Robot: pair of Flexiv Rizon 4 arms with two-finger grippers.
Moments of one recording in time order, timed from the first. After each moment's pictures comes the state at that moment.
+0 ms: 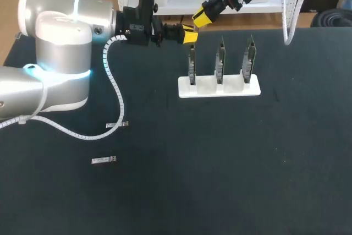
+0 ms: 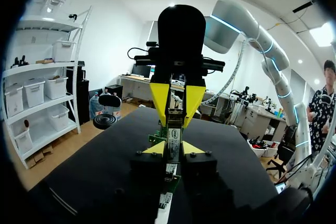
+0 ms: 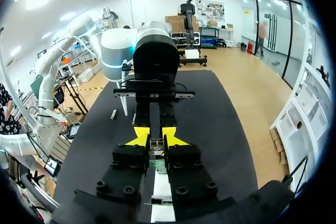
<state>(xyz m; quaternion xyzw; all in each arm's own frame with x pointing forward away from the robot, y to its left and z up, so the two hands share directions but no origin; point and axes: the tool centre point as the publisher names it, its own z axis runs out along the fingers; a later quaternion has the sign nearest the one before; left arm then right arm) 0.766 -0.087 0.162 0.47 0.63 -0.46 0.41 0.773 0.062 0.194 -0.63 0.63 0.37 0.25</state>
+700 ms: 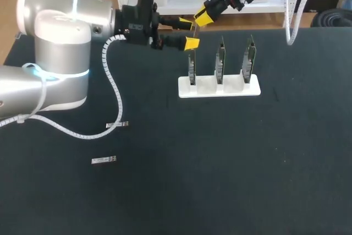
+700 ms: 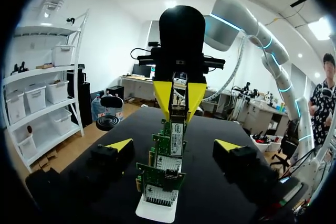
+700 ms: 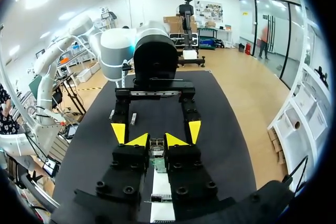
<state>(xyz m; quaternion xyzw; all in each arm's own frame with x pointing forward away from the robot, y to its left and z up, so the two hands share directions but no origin) 0.770 -0.082 0.161 0.49 0.63 -0.44 0.42 0.774 0.058 0.196 -0.63 0.63 0.36 0.26</state>
